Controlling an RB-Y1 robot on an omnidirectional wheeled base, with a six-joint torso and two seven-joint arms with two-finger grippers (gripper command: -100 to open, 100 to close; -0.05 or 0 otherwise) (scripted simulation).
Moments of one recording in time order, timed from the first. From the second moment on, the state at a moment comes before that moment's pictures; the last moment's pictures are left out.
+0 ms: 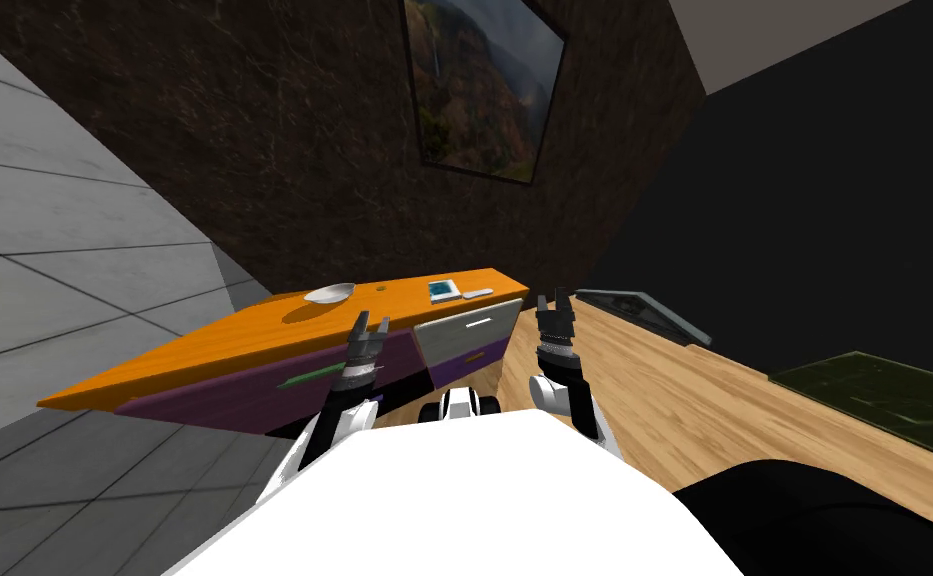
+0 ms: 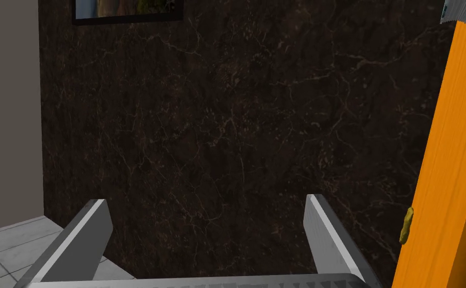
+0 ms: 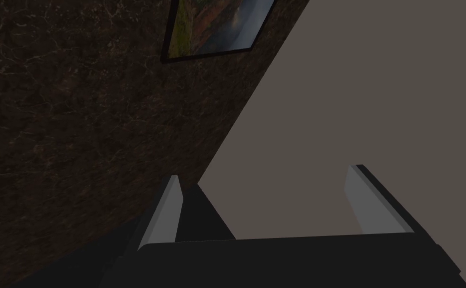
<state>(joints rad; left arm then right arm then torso) 0.46 0.17 0.01 -2.06 0.03 -0.58 0.14 0.49 0.02 -0.05 -2.33 -0.04 -0.50 0.13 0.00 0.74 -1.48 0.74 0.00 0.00</state>
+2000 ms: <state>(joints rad) 0.29 0.13 -0.13 -1.50 -0.08 -0.60 0.30 0.49 0.02 -0.05 -2.33 -0.04 -0.50 0.13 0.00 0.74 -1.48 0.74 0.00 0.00</state>
